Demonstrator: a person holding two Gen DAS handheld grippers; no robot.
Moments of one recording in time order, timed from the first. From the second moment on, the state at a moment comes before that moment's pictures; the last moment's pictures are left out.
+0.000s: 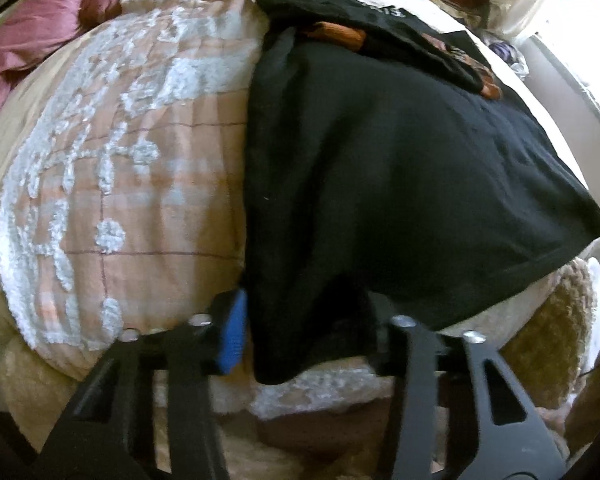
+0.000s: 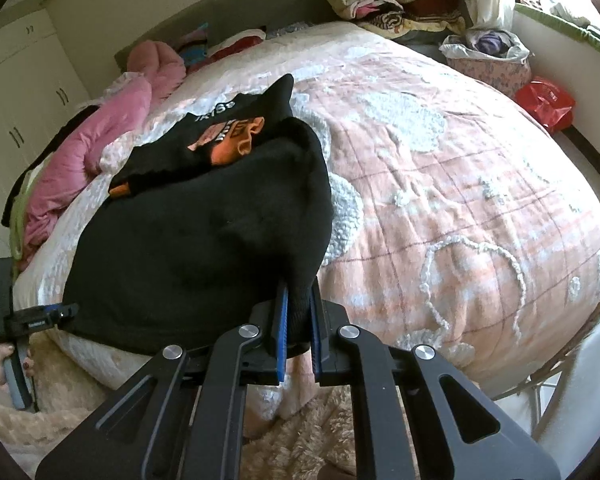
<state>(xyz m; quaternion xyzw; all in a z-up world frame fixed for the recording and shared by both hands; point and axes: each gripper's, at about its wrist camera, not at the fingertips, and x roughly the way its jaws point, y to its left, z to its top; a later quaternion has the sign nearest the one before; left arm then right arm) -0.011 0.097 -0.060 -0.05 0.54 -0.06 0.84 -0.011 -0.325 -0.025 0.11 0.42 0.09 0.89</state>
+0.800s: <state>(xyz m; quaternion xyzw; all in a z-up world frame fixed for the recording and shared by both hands) -0.011 0.104 -0.056 -0.07 0.53 -0.09 0.84 0.001 -0.335 -0.067 0.15 0.49 0.09 0.85</state>
